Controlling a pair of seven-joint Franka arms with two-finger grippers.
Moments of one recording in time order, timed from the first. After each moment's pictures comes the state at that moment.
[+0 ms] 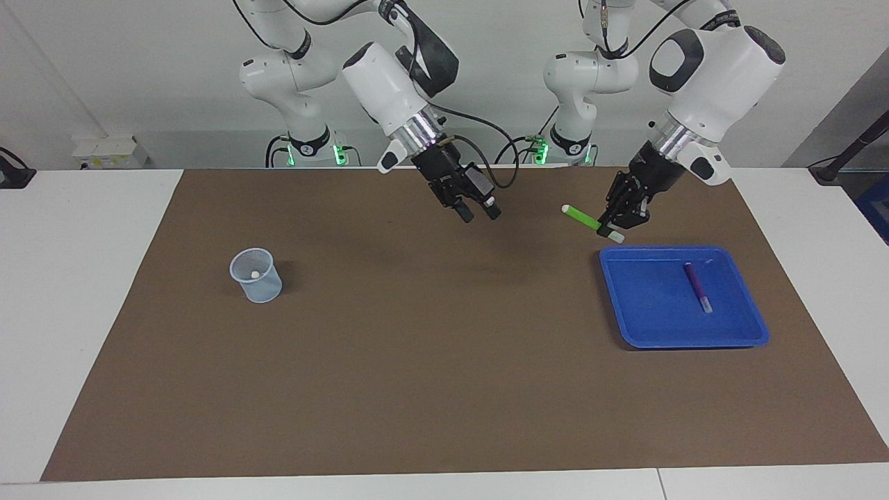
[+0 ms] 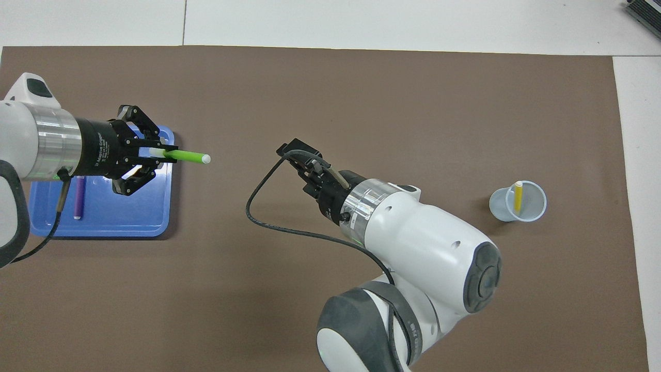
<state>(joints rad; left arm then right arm) -0.08 -0.06 -0.09 -1.87 -0.43 2.01 -1.40 0.41 0.07 0.28 -2.00 0.61 2.88 0.97</state>
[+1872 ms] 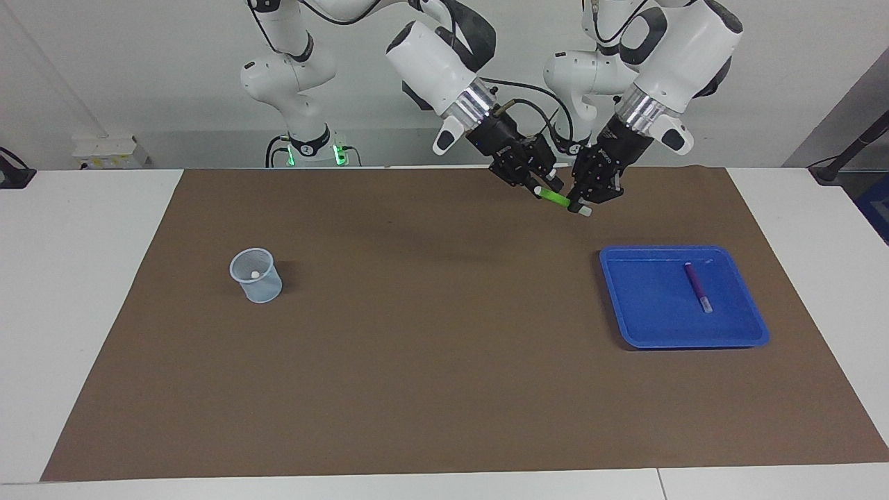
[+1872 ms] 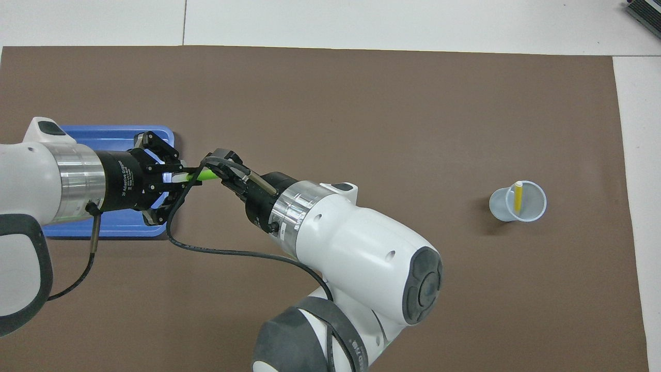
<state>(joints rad) -0.17 -0.20 -0.09 -2.01 -0.45 2.07 -1.67 0.53 0.19 0.28 -1.78 0.60 2.88 1.01</state>
